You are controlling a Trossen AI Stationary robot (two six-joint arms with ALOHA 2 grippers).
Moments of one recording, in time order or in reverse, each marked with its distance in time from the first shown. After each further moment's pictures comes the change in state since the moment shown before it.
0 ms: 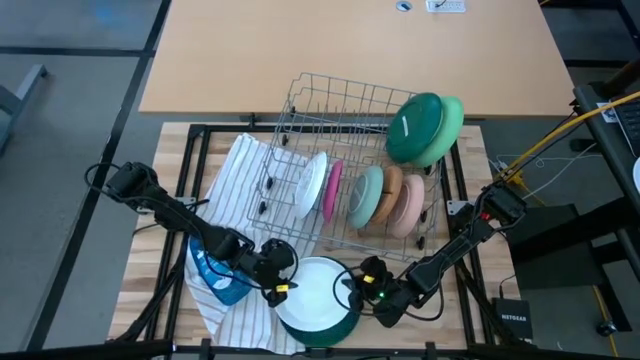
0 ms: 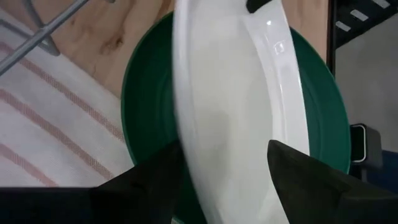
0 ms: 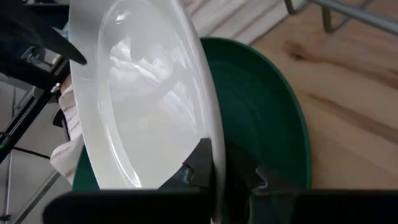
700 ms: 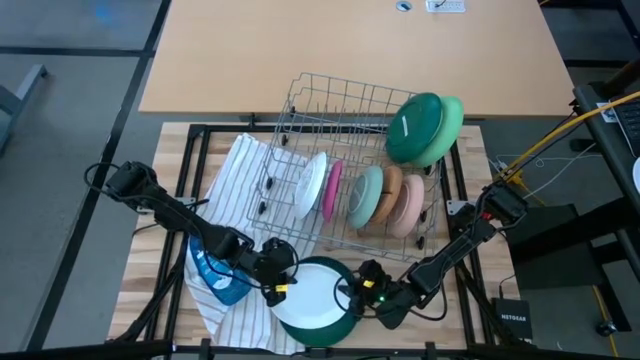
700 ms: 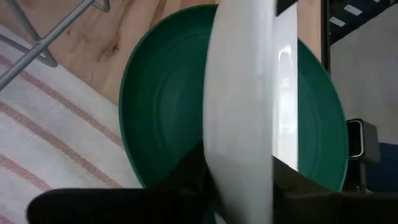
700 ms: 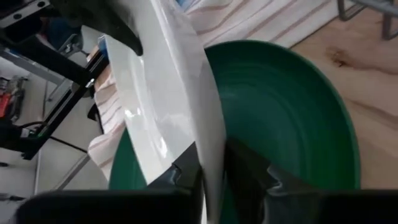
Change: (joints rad) left arm 0.000 -0.002 0.001 0.006 0.010 0.065; right arm 0.002 -0.003 0.003 0.110 -0.008 -0.104
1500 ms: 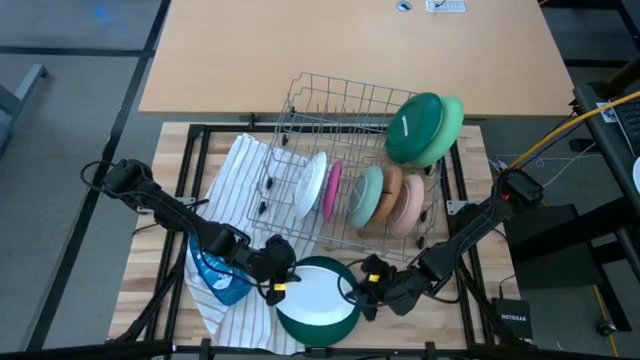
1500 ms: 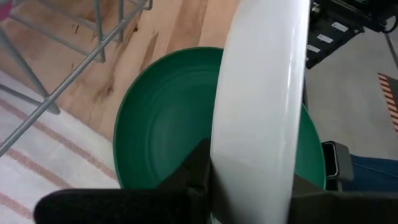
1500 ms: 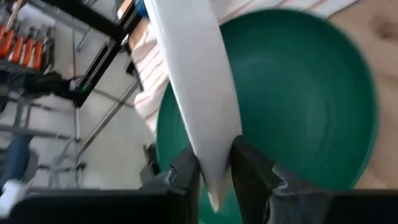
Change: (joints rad) left arm -0.002 -0.056 0.001 0.051 -0.036 0.059; right arm 0.009 -0.196 -0.002 -0.129 -0.299 -0.030
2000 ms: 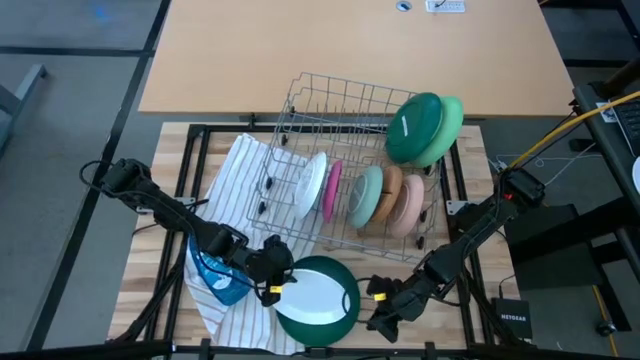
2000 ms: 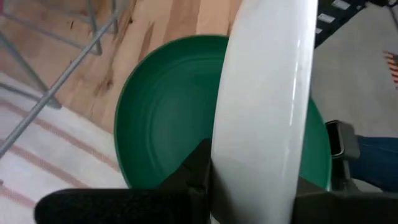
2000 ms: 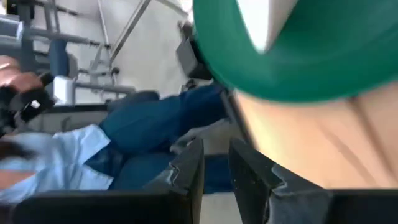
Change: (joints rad) left arm -0.002 -0.011 -0.006 -0.020 0.022 0.053; right arm 0.012 -0.018 0.001 -0.005 -0.396 0.030
